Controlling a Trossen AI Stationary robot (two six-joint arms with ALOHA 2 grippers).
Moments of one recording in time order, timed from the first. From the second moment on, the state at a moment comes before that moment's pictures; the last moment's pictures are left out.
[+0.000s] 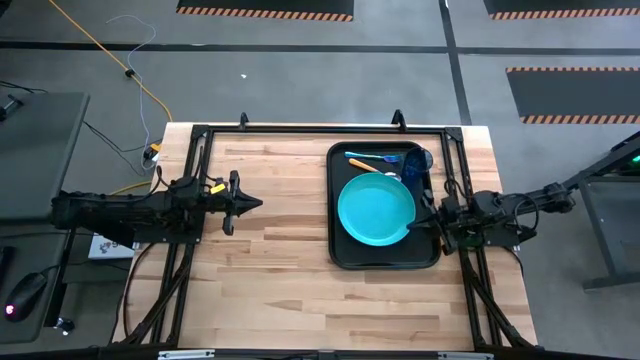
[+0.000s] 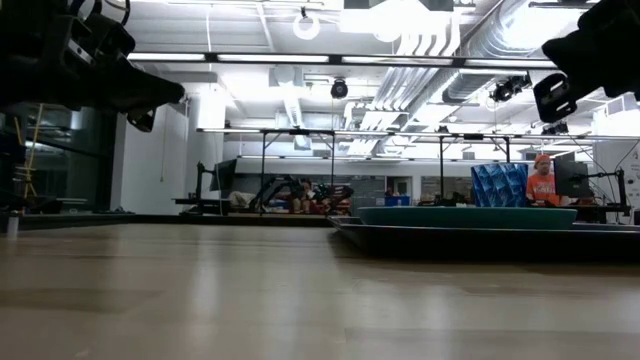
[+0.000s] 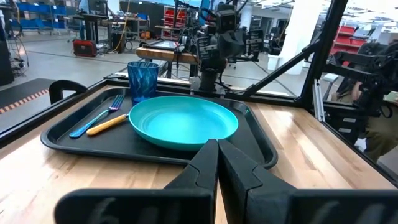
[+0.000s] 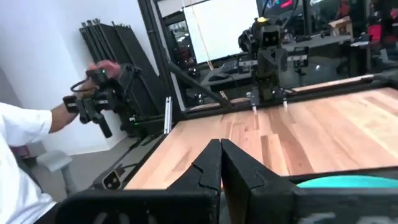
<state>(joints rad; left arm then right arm) 0.15 0.40 0.01 0.36 0.13 -0.10 0.24 0.01 0.01 0.08 0.01 0.23</state>
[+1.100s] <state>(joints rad) 0.13 0.15 0.02 0.03 0.07 -0.10 0.08 0.01 0.01 0.02 0.05 0.14</state>
